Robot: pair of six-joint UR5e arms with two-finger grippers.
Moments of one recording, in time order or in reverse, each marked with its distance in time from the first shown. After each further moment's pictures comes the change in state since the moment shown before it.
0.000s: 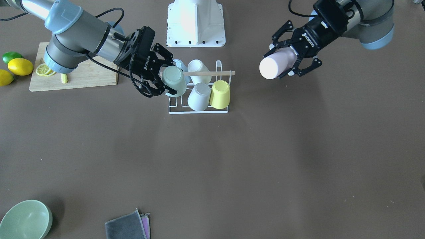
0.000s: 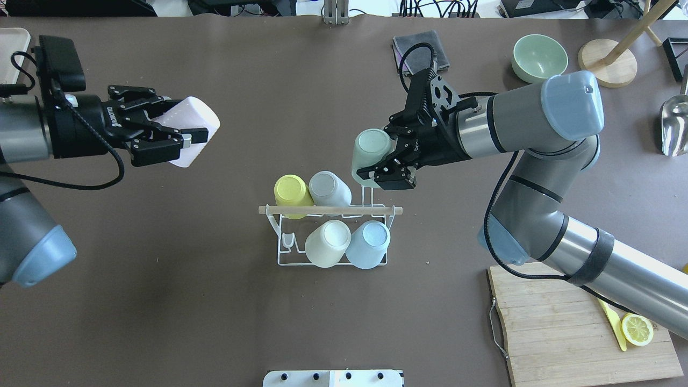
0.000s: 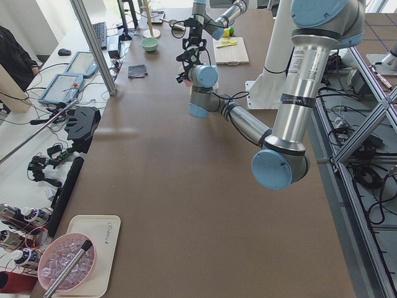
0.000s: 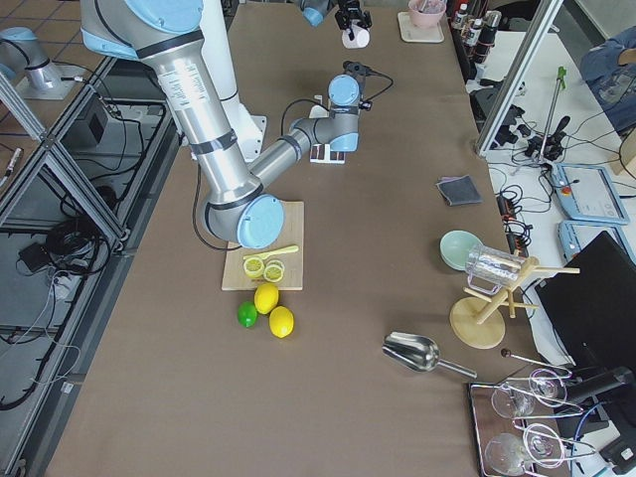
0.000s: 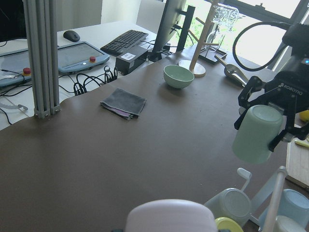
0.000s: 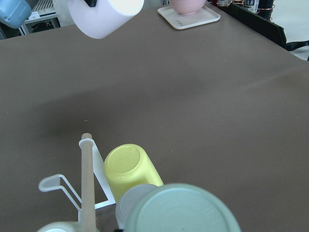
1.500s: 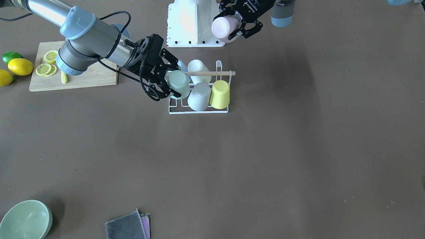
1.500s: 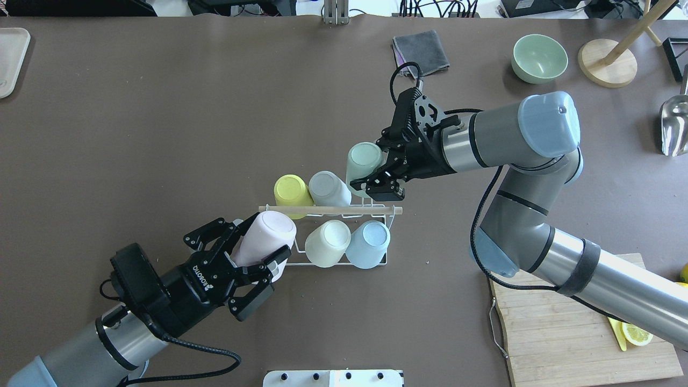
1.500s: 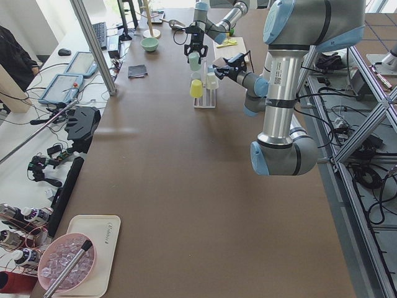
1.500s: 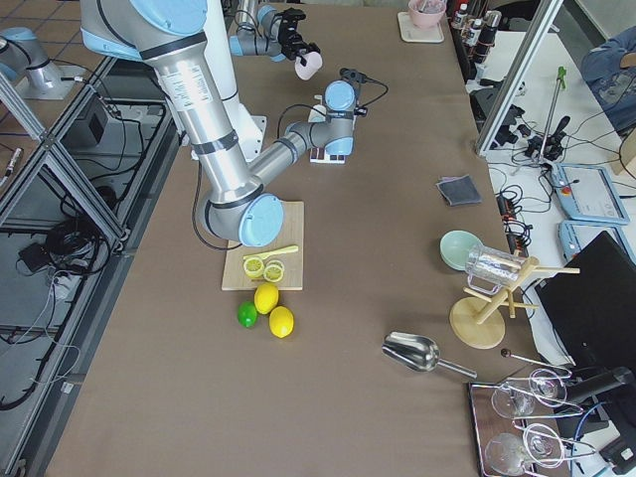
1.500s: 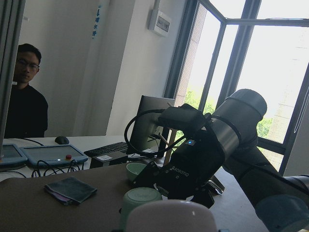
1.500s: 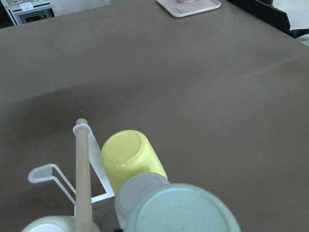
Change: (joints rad) left arm 0.719 -0.017 0.019 -0.355 0.992 0.313; right arm -0.043 0.006 -0.034 0.002 -0.052 -0.005
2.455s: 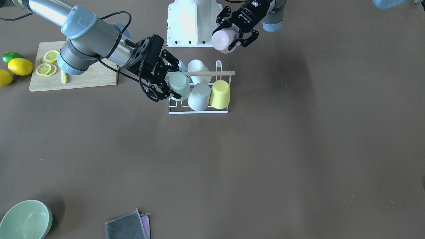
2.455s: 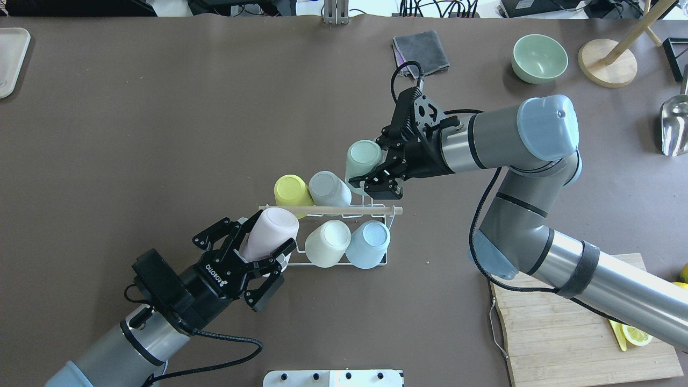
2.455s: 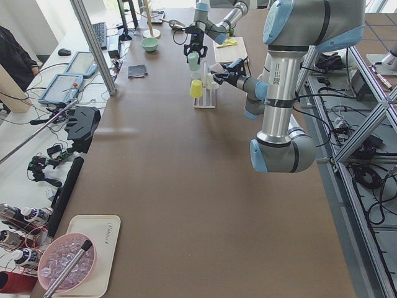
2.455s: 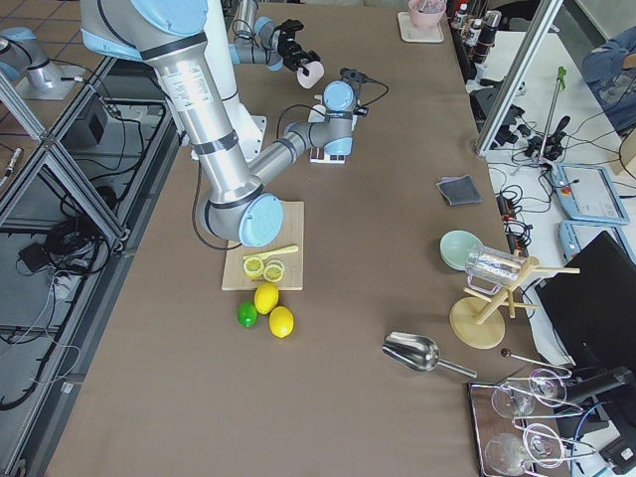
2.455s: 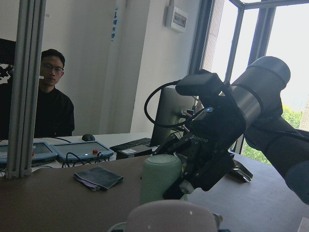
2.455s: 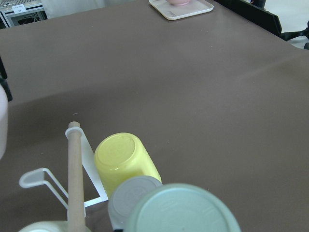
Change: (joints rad) left arm -0.005 -0.066 0.085 -0.018 0.092 0.028; right arm -0.007 -0.002 0.001 0.003 -0.035 0.010
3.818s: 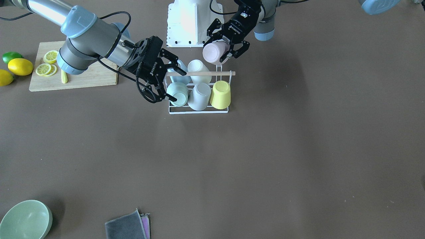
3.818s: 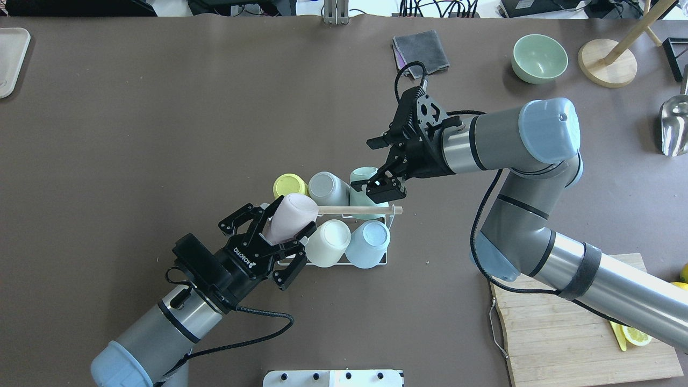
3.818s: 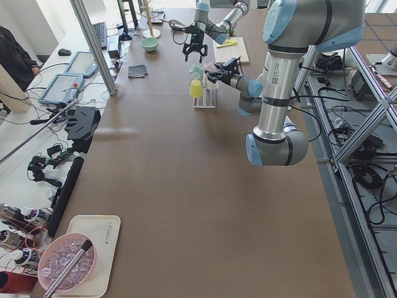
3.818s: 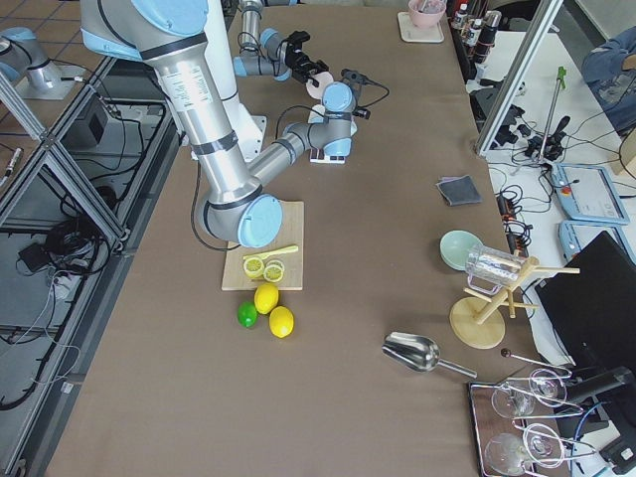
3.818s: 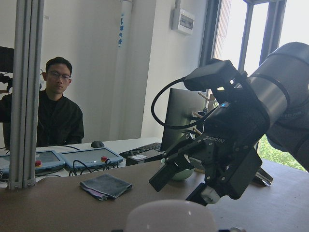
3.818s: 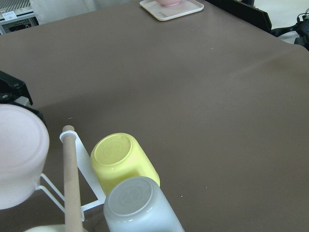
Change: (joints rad) left arm -0.044 -0.091 0.122 0.018 -0.002 0.001; right arm -0.002 -0.007 0.005 0.003 -0.015 0.044
